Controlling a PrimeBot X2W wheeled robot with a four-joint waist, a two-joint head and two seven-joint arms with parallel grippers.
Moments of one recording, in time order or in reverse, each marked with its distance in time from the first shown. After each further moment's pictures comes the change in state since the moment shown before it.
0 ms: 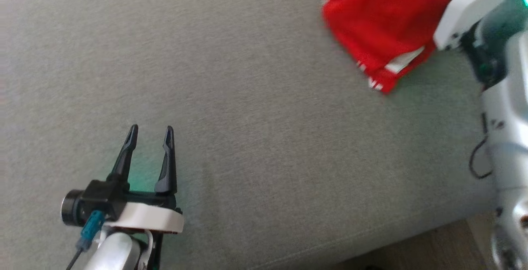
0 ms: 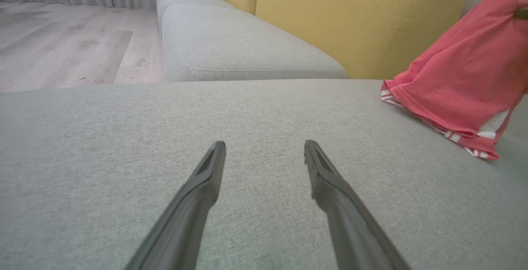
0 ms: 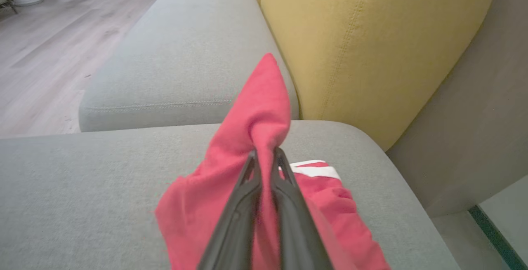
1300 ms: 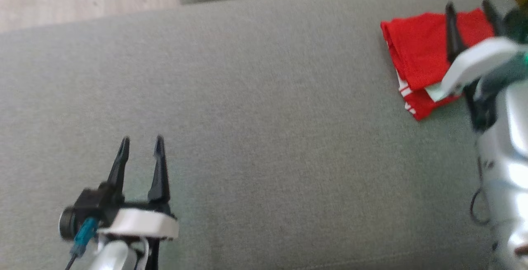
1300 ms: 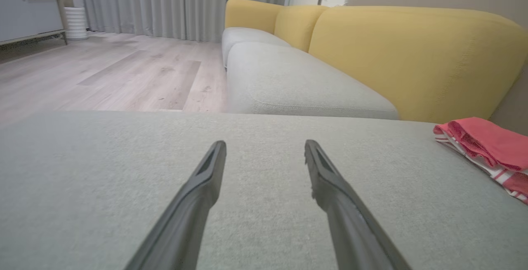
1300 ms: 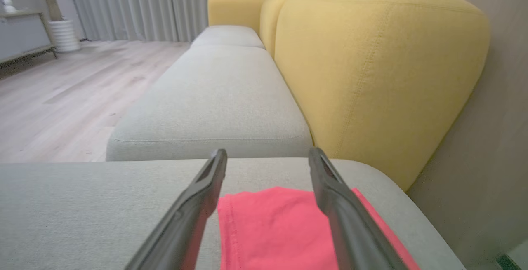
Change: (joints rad) left arm 0.017 -0.013 0.015 0.049 -0.067 0.019 -0.028; right arm 0.117 -0.005 -0.102 0.161 -0.124 0.000 -0.329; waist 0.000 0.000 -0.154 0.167
